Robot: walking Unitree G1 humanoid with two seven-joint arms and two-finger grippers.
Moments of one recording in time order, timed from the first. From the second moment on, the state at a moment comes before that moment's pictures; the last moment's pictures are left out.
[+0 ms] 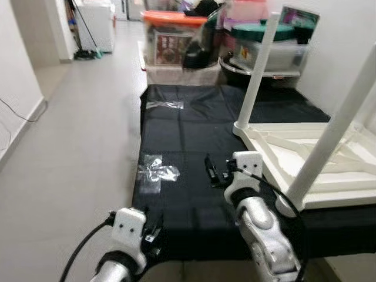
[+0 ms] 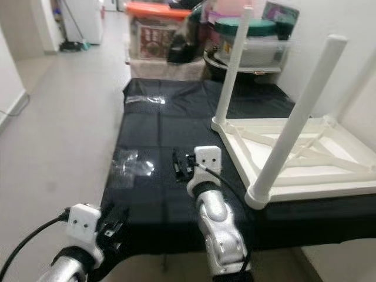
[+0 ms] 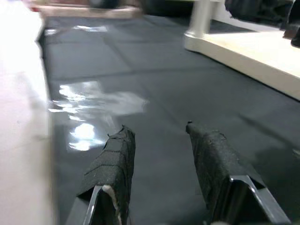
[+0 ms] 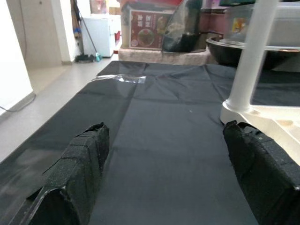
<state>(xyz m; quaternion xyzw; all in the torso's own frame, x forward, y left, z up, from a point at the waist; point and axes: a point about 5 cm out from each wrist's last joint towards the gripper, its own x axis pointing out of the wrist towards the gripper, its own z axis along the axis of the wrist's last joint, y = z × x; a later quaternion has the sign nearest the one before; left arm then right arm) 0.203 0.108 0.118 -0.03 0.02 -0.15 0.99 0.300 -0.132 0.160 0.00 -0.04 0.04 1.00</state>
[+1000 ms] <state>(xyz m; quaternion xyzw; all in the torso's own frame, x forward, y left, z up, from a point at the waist) 0.198 0.113 0.119 -0.02 0.03 -0.14 0.99 0.366 -0.176 0.166 -0.07 0.06 -0.04 0.99</state>
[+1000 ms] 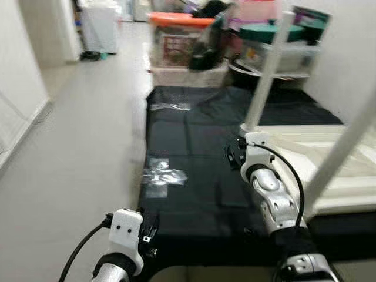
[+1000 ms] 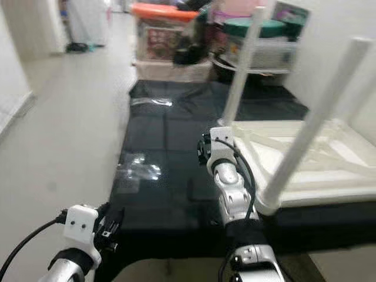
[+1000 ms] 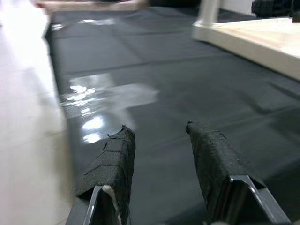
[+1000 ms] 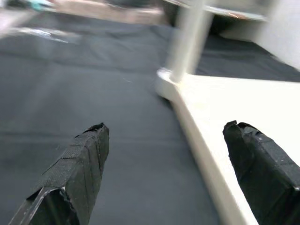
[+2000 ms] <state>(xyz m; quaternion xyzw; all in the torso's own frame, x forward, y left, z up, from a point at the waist) 0.161 0.103 0.147 -0.05 0.03 -0.15 0.99 0.411 -0.230 0.212 -0.01 0.12 -0.11 0.99</state>
